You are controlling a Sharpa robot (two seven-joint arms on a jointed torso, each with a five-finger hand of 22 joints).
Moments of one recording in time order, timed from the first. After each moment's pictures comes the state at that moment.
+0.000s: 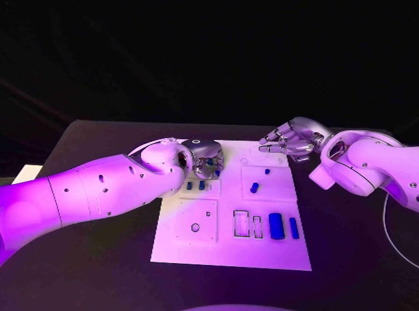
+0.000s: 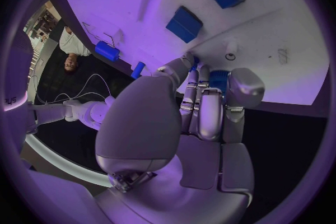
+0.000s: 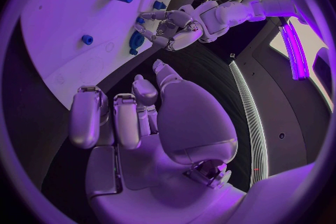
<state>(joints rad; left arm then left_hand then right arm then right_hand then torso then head) 1.23 -0.56 -0.05 1.33 -1.59 -0.13 -0.13 1.44 -0.16 0.40 0.05 0.07 0.99 0.13 0.19 0.19 1.01 0.08 0.36 0.11 1.46 0.00 1.34 1.26 0.12 1.43 0.09 1.04 1.12 1.31 -0.92 -0.05 1.58 -0.84 -0.25 -0.10 1.30 -0.01 0.07 0.11 0.27 0.96 0.15 0.09 0.07 1.31 0.06 1.06 1.15 1.46 -0.02 1.43 1.31 0.08 1.40 0.08 1.37 1.15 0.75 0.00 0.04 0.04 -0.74</state>
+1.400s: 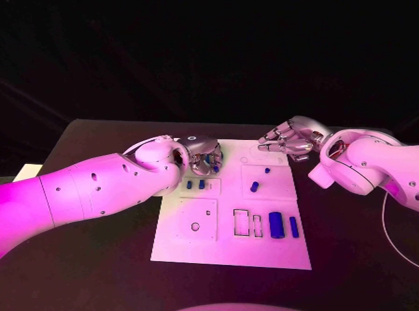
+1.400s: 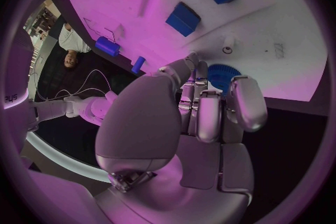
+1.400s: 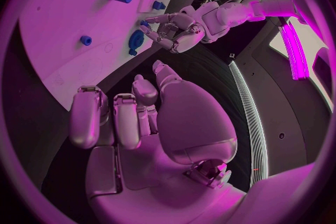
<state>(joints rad) 1.23 -0.60 -0.03 1.37 -1.56 -0.17 -0.12 1.45 -0.12 0.51 -0.02 0.07 1.10 0.13 0.17 0.17 1.16 0.06 0.32 0.12 1.47 -0.02 1.37 1.27 0.09 1.46 0.07 1.21 1.28 1.31 -0.91 -0.05 1.57 -0.84 -0.25 -0.10 1.30 0.00 0.07 0.11 0.27 0.96 0.15 0.09 0.07 1.31 0.06 1.06 1.15 1.46 -0.02 1.43 1.31 0.08 1.40 0.08 1.37 1.15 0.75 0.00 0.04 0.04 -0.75</state>
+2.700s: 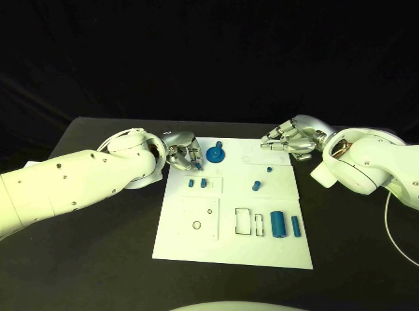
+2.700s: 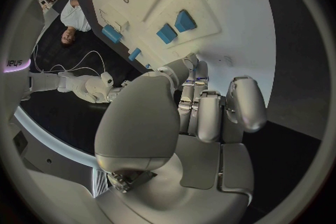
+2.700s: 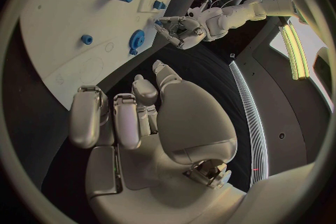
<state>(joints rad) 1.23 -0.73 0.00 1.40 -1.38 -0.09 -0.12 1.43 -0.13 0.51 -0.02 0.07 1.10 0.13 0.16 0.16 1.16 0.06 0.30 0.12 1.47 -0.02 1.37 1.25 0.09 1.46 0.07 1.21 1.28 1.31 -0.91 -0.05 1.57 -0.84 -0.25 -0.10 1.30 0.00 0.07 0.11 0.27 0.96 0.15 0.09 0.07 1.31 0.06 1.06 1.15 1.46 -0.02 1.43 1.31 0.08 1.40 0.08 1.37 1.15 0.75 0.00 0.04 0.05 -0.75</state>
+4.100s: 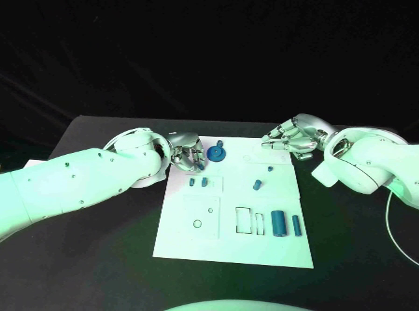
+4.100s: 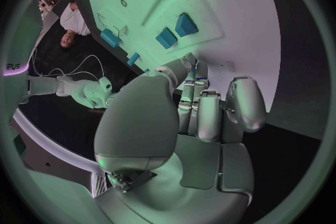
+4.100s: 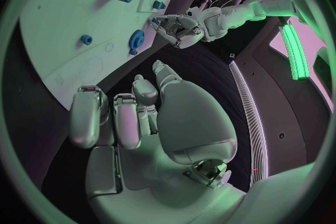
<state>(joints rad) 1.23 -0.70 -0.01 1.39 -1.40 -0.06 -0.15 1.42 -0.13 0.51 -0.02 0.07 1.10 0.13 0.16 0.16 1.17 0.06 0.29 0.12 1.47 -0.02 1.37 1.25 0.09 1.46 0.07 1.21 1.28 1.31 -0.91 -0.05 1.57 -0.84 -0.25 -0.10 1.30 0.00 0.07 0.11 0.27 0.96 0.15 0.09 0.07 1.31 0.06 1.06 1.15 1.46 -0.02 1.43 1.31 0.08 1.40 0.08 1.37 1.15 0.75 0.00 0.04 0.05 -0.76</state>
